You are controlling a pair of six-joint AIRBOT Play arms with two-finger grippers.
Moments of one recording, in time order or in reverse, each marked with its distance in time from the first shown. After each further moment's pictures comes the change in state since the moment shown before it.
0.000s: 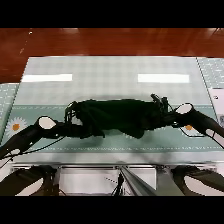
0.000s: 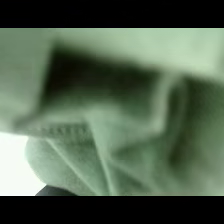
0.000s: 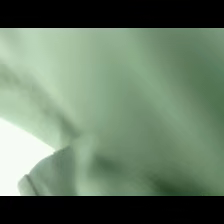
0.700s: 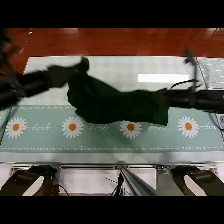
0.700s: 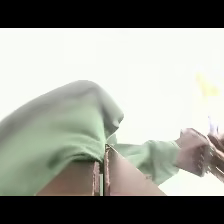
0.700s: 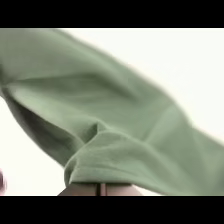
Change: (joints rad) left arm 0.188 0.354 0.542 -0.012 -0.002 0.043; right arm -0.070 0.468 0.307 0.013 0.140 0.067
